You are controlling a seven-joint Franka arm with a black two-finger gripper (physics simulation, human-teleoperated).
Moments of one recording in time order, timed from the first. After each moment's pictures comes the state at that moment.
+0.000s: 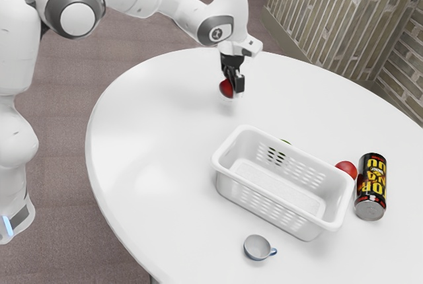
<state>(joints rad) 0.55 0.23 -0.26 -1.73 -0.02 2.21 0.25</state>
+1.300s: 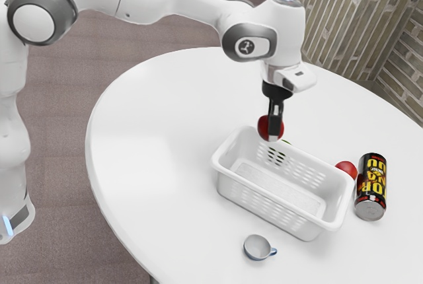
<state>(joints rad) 0.34 0.13 -0.55 -1.66 0.00 2.00 0.25</state>
